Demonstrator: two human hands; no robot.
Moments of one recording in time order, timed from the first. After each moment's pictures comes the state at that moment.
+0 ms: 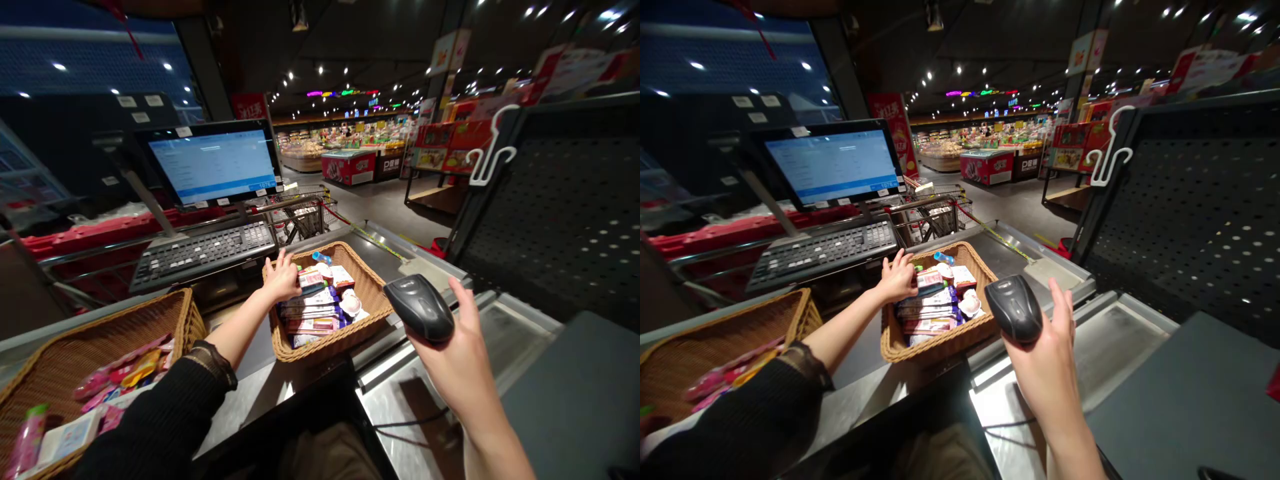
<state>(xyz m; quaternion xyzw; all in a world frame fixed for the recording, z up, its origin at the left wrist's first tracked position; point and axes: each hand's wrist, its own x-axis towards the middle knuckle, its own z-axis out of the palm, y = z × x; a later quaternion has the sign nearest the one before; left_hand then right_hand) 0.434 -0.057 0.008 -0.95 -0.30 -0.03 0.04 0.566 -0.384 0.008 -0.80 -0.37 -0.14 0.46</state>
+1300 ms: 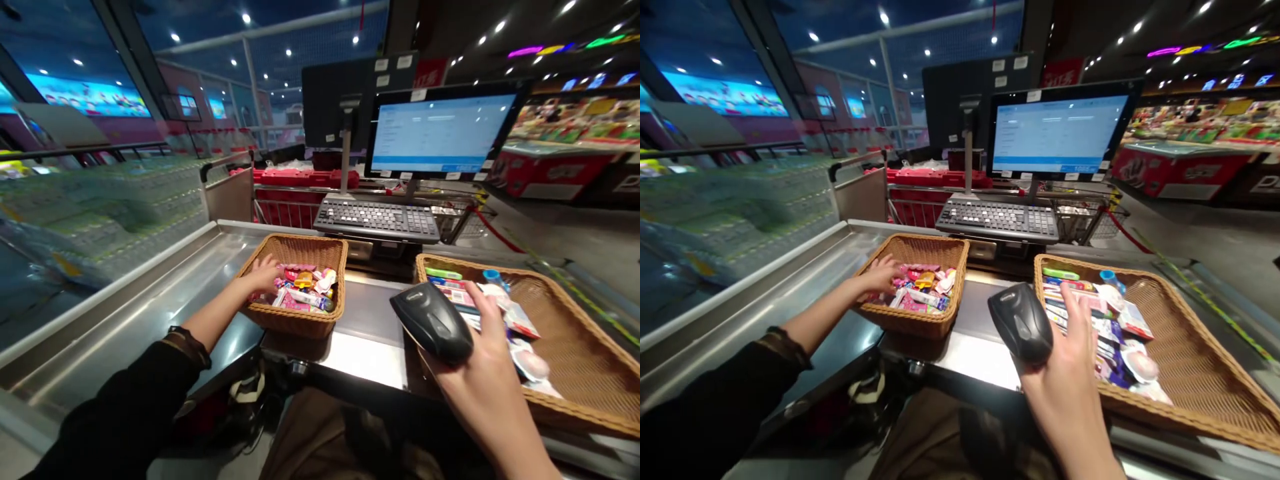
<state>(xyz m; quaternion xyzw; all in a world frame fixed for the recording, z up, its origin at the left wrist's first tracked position) 0.011 -0.047 -0.008 -0.80 -0.59 0.09 -0.03 0.411 -0.252 0.006 -0.57 -0.71 -0.07 0.41</state>
